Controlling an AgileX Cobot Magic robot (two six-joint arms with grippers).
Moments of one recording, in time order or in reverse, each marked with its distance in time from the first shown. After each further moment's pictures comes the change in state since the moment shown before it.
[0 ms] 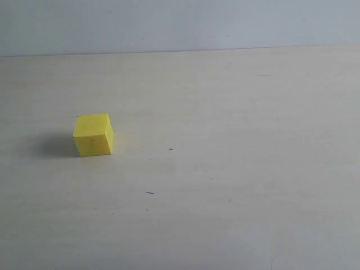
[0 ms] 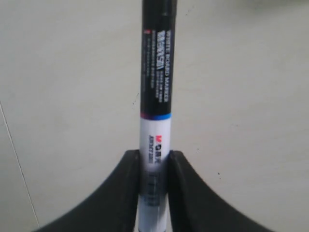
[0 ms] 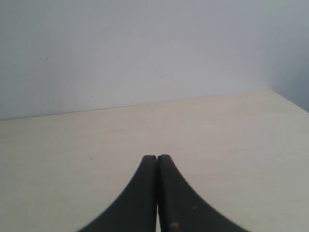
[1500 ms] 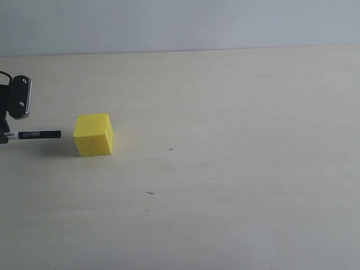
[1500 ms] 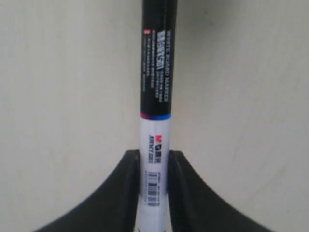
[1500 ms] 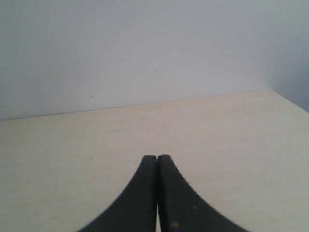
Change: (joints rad) left arm 0.260 0.515 -0.166 -0.341 -0.431 1.438; right arm 0.000 0.000 0.000 0.000 0.000 0.000
